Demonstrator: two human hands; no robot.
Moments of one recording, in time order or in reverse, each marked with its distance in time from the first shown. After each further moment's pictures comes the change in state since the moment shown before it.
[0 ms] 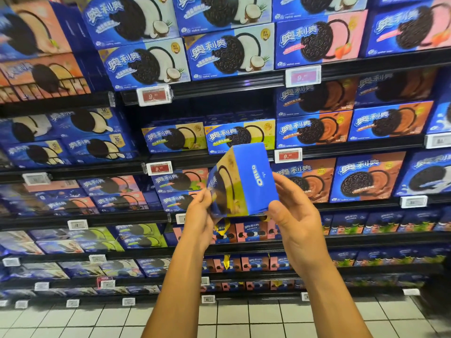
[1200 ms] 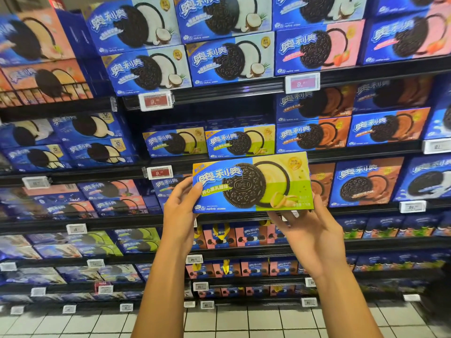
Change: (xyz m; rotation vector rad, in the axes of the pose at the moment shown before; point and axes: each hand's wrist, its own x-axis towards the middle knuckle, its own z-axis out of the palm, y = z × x) left_hand -0.022 0.039 -0.017 -0.016 -0.052 0.285; right_hand 0.011 0.018 -0.039 0.589 0.262 0.316
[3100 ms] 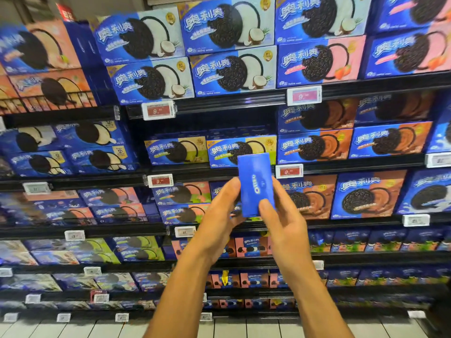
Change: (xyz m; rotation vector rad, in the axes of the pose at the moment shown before) left_hand -0.033 0.018 0.066 0.176 -0.470 -0.092; right_hand 0.000 0.027 0.047 -0.770 -0.193 -0.360
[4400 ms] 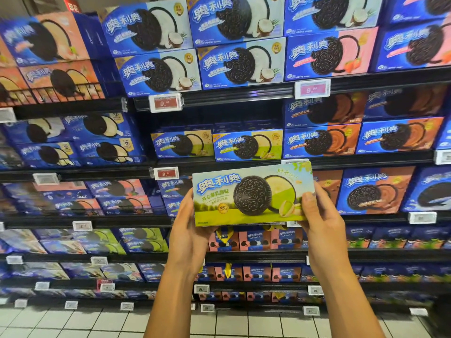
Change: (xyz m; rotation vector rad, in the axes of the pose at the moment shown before) left_hand -0.025 -0.045 -0.063 -0.497 0.315 0.100; right_hand 0.000 0.011 -0.048 -0.020 0.273 0.160
